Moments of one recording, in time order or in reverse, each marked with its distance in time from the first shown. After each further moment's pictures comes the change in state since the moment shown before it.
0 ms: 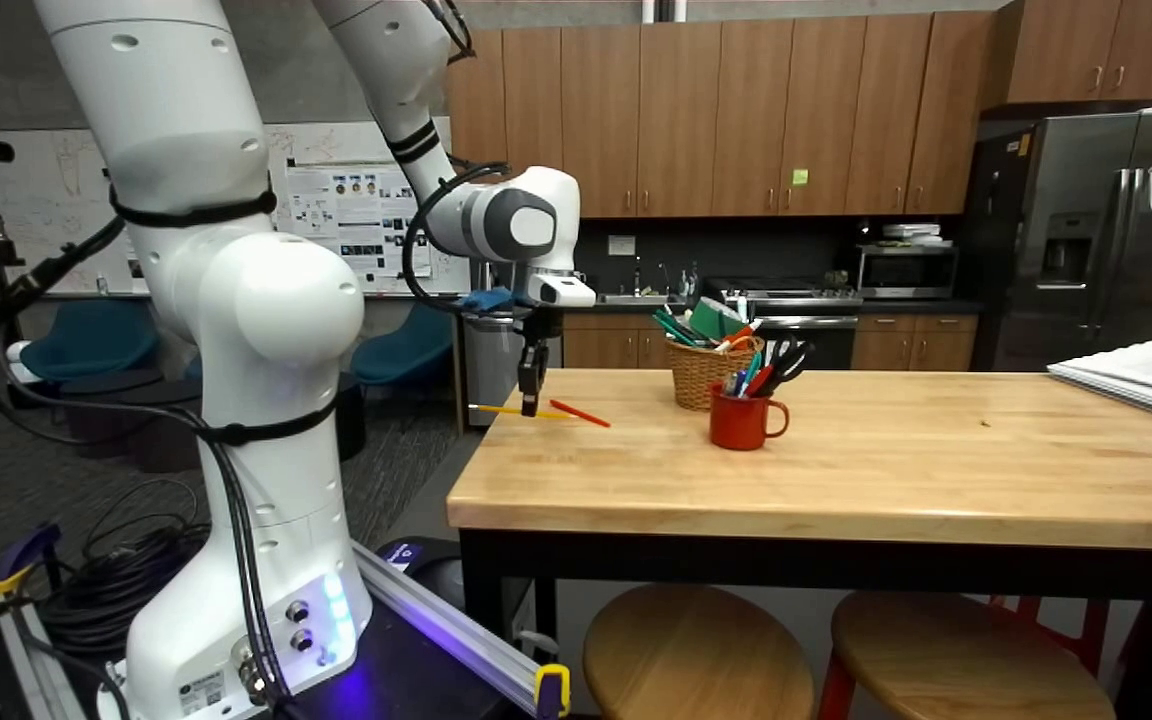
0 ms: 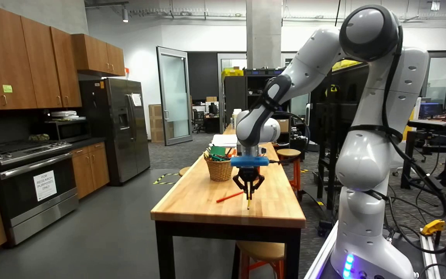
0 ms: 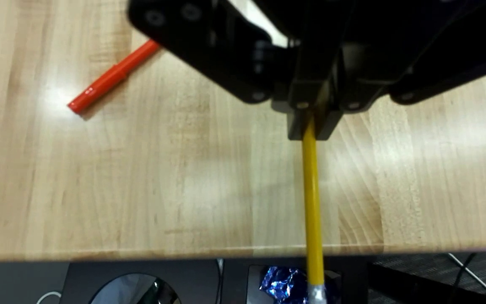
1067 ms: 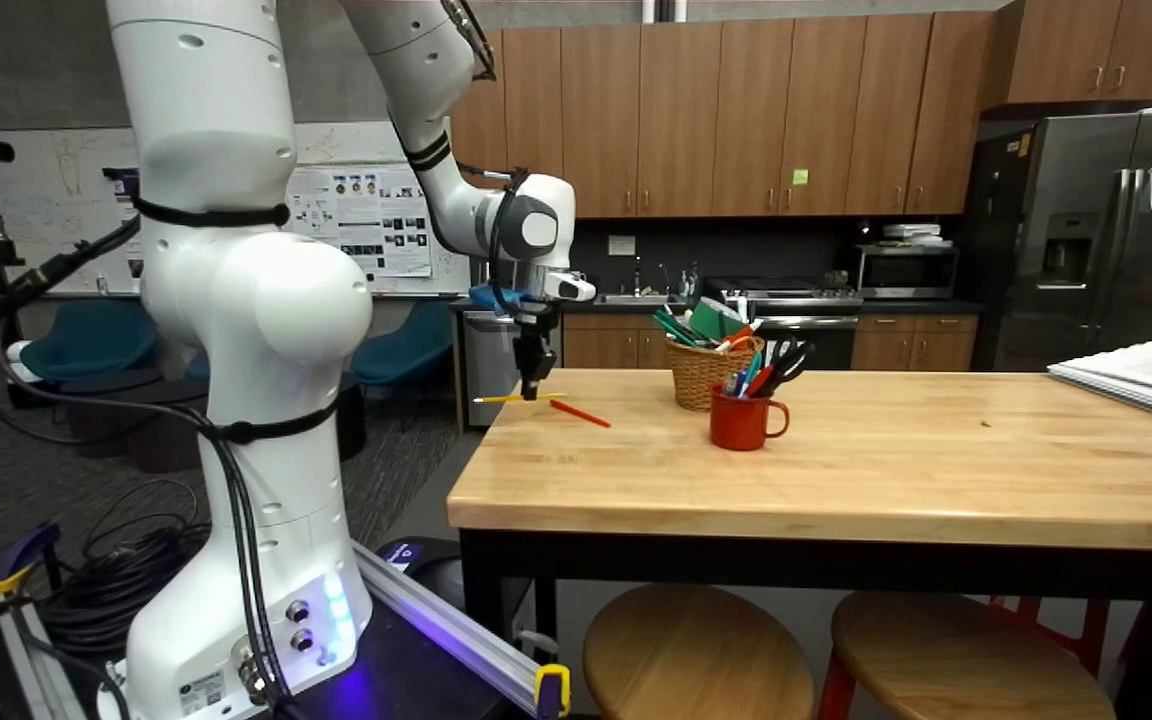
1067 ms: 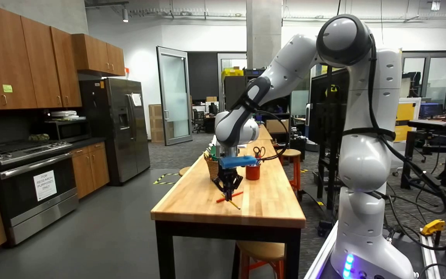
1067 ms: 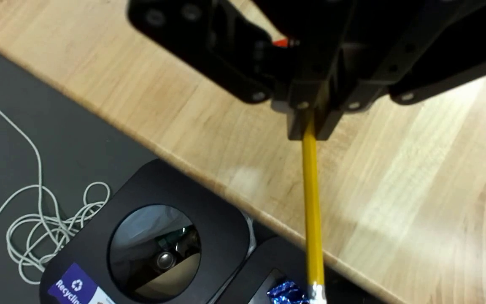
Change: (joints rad) arm 0.091 0.181 0.030 0.204 0.014 -0.012 -0.467
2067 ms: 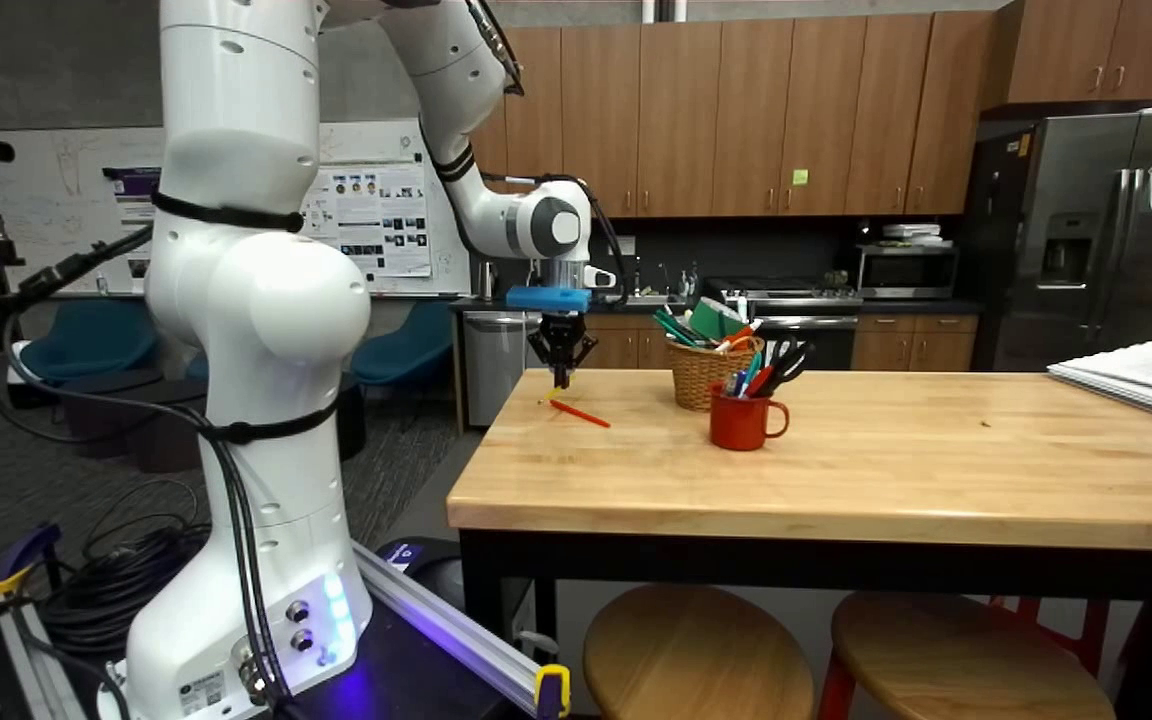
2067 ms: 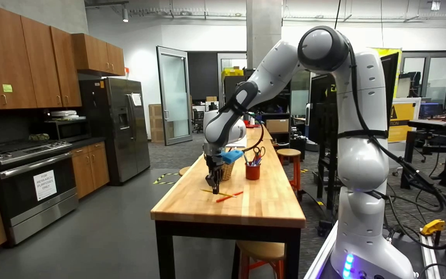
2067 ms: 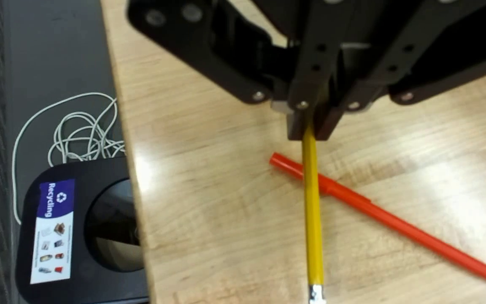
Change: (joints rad) arm -0.025 0.148 0.013 0.193 -0.133 0.029 -0.629
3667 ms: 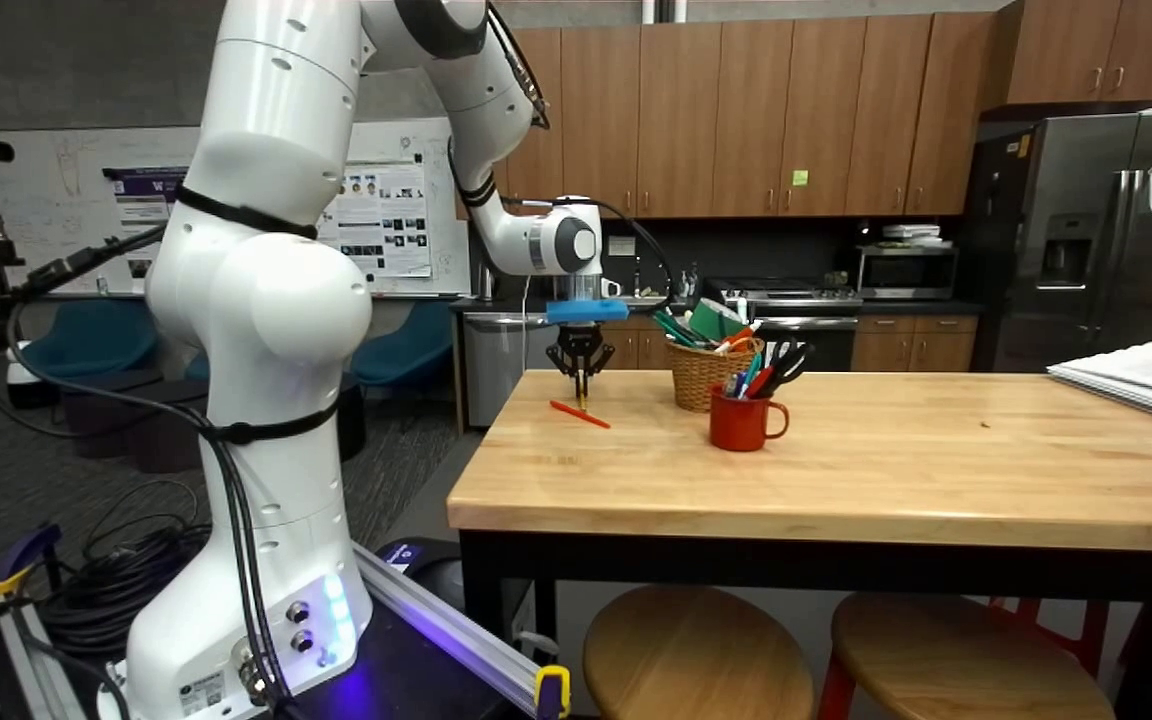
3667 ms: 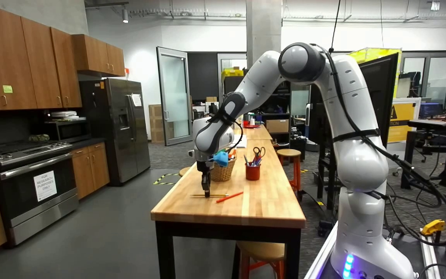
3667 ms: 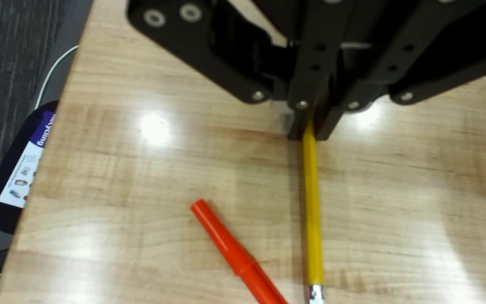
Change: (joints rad) arm 0.002 0.183 0.000 0.186 -0.113 0.008 -0.323
